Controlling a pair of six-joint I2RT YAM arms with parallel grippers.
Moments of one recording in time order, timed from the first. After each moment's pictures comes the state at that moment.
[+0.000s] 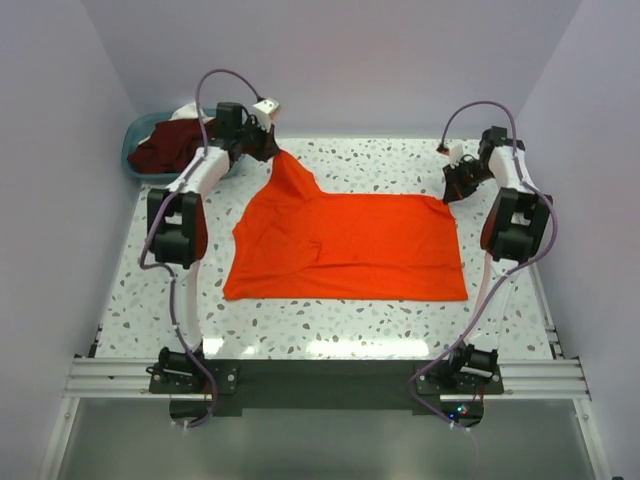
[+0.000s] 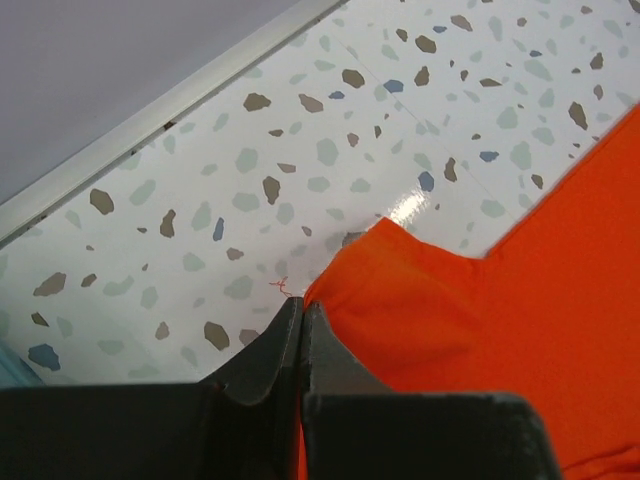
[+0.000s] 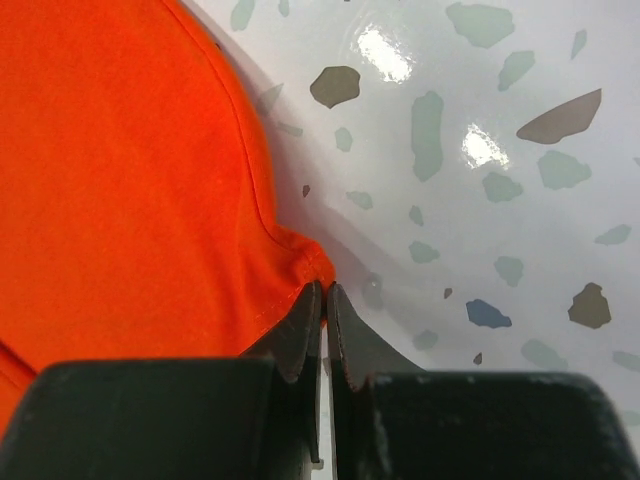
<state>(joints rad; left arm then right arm) -0.14 2.28 1.95 -0.25 0.54 0.21 -0.22 2.38 2.08 -1.06 -0.52 -0.81</state>
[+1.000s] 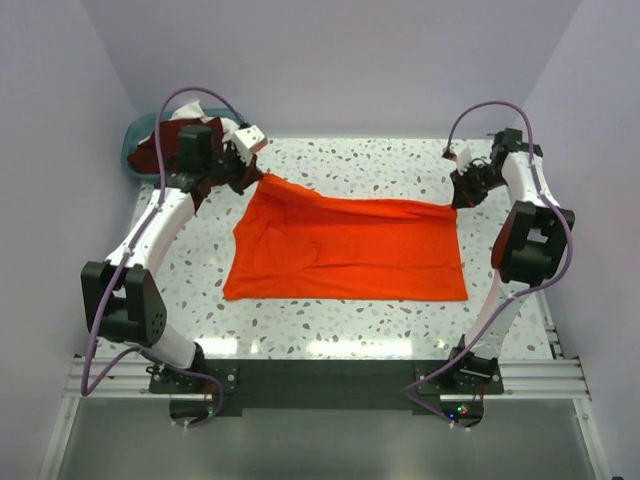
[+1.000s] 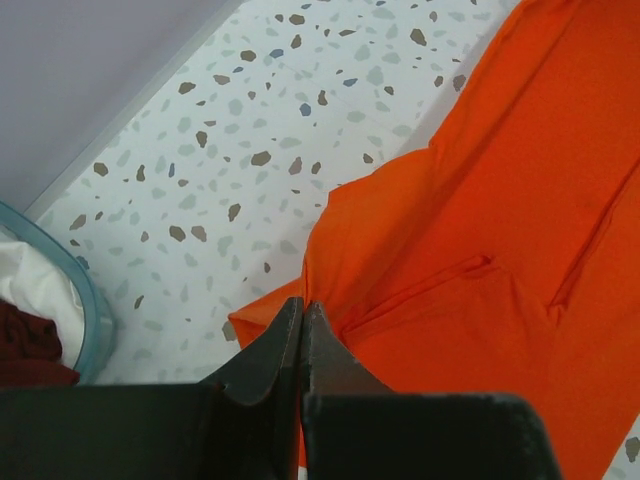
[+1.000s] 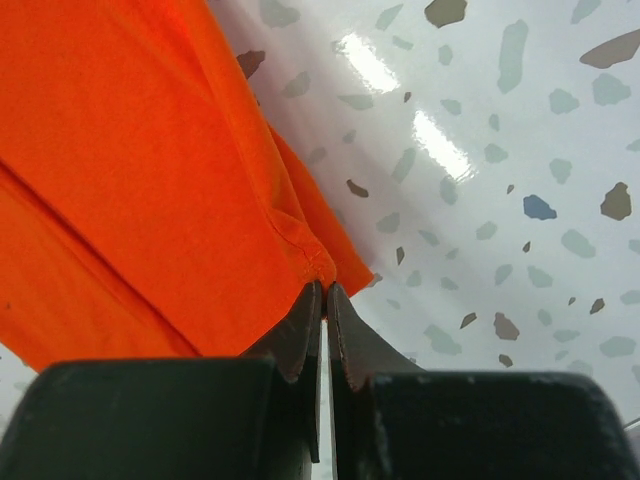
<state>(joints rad) -0.14 1.58 1.33 -0.30 0.60 0.45 -0.24 2.07 1.80 -1.06 -0.52 -0.93</state>
